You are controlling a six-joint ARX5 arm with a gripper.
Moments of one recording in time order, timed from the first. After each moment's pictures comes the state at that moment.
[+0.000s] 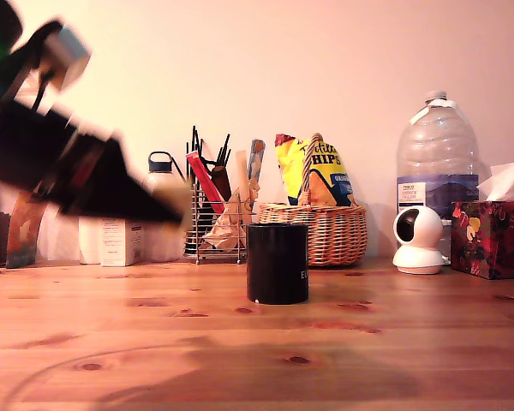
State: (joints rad) arm -0.48 1.32 0.49 0.39 0.47 0.14
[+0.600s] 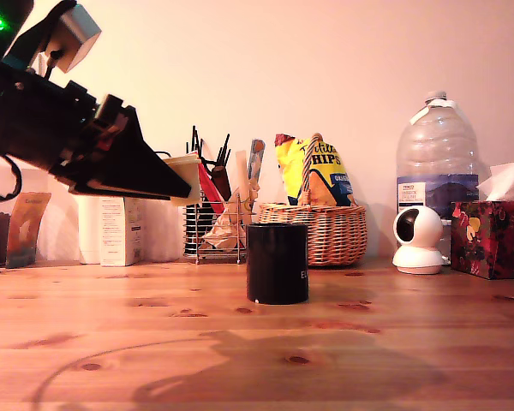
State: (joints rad) arm -0.48 1.32 0.57 0.37 0.41 0.10
